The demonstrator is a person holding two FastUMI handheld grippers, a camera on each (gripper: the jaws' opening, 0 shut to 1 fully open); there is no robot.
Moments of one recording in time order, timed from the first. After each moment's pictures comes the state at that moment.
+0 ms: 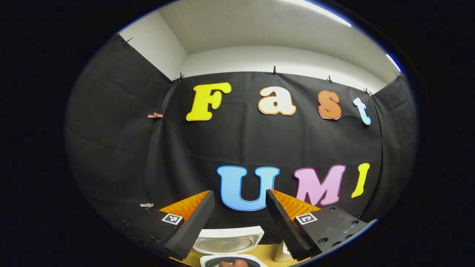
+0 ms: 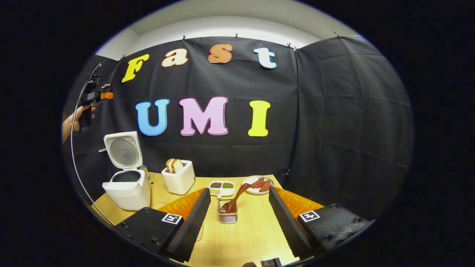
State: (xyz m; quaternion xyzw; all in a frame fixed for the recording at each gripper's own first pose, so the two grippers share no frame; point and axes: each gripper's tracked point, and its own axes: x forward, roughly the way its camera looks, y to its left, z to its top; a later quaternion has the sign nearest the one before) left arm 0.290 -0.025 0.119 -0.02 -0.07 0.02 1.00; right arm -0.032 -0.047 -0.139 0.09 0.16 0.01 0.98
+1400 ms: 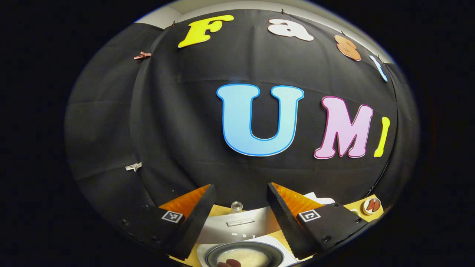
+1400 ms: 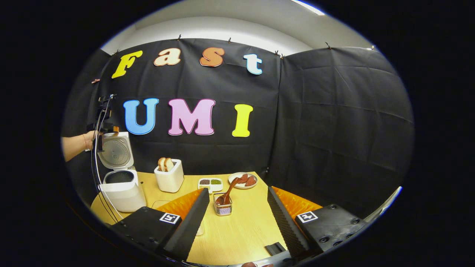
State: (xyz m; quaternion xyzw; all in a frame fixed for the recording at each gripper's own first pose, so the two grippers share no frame) left arm 0.401 -0.002 -0.085 -0.02 0.14 0.03 0.99; right arm -0.086 -0.020 -0.112 0.08 0.17 -0.07 0.98
